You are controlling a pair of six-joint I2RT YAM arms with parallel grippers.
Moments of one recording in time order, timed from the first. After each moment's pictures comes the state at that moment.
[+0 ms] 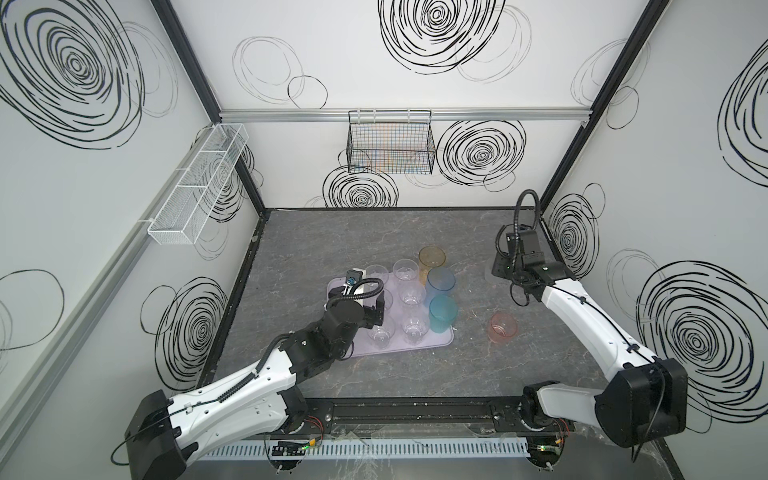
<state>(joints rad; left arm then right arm) -0.87 0.88 0.56 -0.10 -0.57 -0.33 0.15 1.27 1.00 -0.58 0.27 0.45</state>
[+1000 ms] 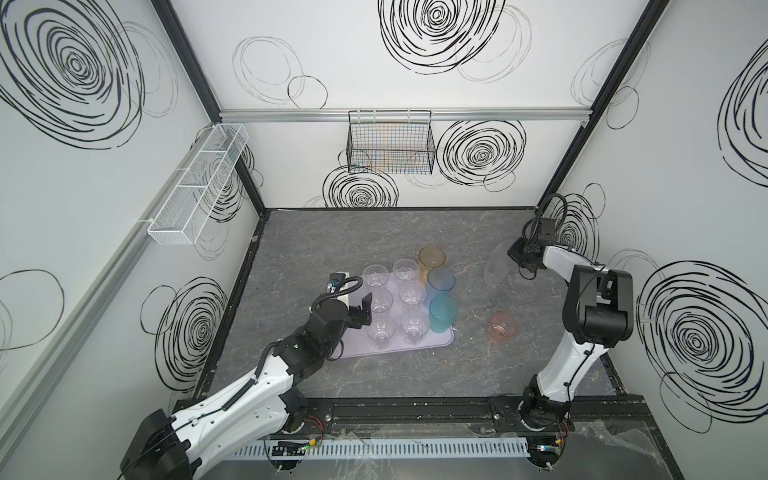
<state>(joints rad) -0.67 0.84 0.43 -0.03 -0.37 -0.40 -0.18 1.86 1.25 -0.32 -0.07 0.62</state>
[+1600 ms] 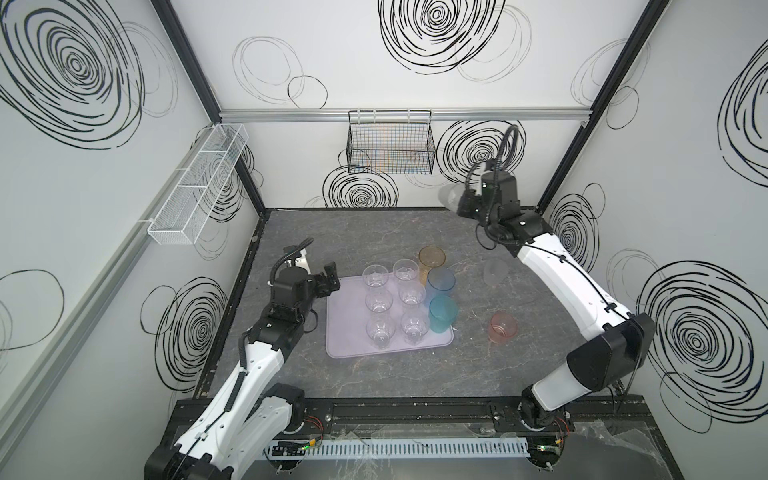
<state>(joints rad) -0.16 0.87 0.65 -0.19 -0.12 -0.40 0.47 1.60 1.70 -0.50 0.23 0.43</state>
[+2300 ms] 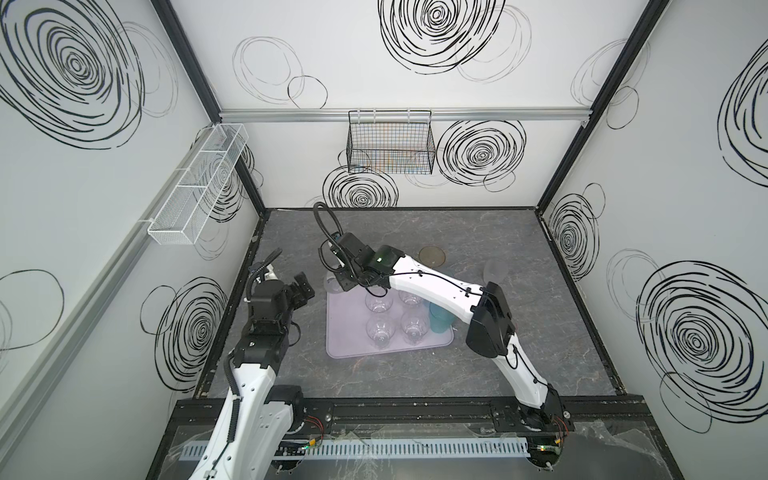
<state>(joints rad) 0.03 0.71 0.56 -0.32 -0.17 -0.48 0.99 2.30 2.22 -0.80 0.16 0.29</state>
